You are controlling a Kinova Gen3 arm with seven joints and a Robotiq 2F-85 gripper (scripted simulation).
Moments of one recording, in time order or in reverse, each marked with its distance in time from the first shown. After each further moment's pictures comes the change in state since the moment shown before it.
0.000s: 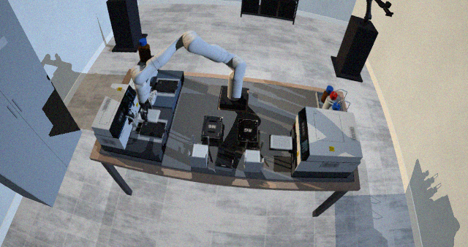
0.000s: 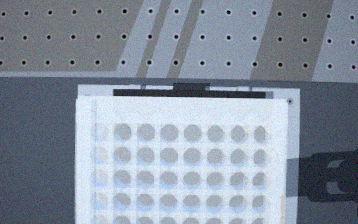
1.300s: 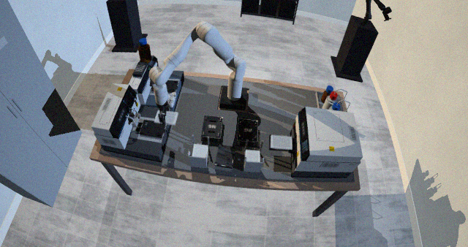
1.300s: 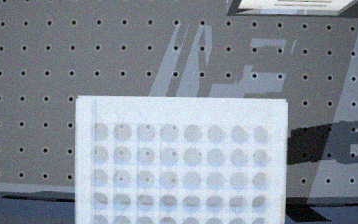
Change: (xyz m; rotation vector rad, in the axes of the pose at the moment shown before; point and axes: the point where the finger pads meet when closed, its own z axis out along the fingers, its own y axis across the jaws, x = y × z) arm 0.111 0.000 0.000 0.000 0.001 -0.003
